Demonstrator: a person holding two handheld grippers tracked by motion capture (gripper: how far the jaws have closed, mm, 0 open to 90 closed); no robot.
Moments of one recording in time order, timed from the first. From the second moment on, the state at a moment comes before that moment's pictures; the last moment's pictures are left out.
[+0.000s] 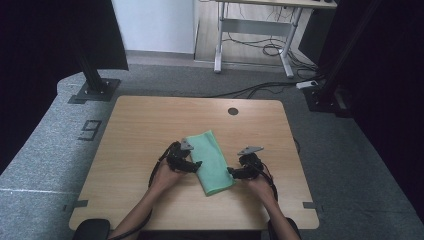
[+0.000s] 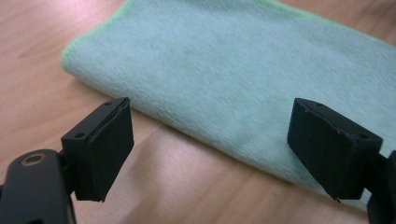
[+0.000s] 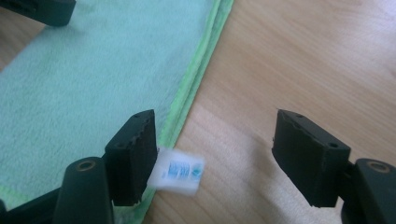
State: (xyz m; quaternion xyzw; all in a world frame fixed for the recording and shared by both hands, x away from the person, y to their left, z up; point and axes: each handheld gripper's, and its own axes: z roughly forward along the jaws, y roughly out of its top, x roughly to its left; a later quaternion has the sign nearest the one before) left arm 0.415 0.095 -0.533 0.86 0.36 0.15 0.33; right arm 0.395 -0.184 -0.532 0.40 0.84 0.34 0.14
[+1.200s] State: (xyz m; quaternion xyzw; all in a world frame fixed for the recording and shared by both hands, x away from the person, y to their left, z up) left arm 0.432 0.126 -0.541 0.86 0.39 0.16 0.31; right arm 0.378 -0.134 -0.543 0.34 0.87 0.34 0.13
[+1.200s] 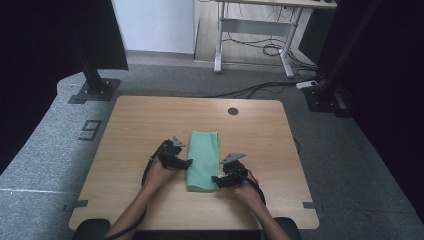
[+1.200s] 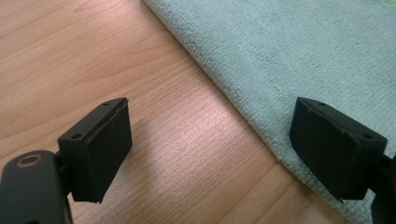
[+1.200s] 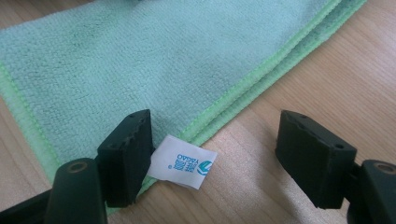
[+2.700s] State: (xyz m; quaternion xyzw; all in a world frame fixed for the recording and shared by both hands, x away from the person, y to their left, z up) left arm 0.358 0.213 -0.543 0.85 0.38 0.17 0.31; right arm 0.371 -0.216 -0.546 0.40 0.83 0.34 0.18
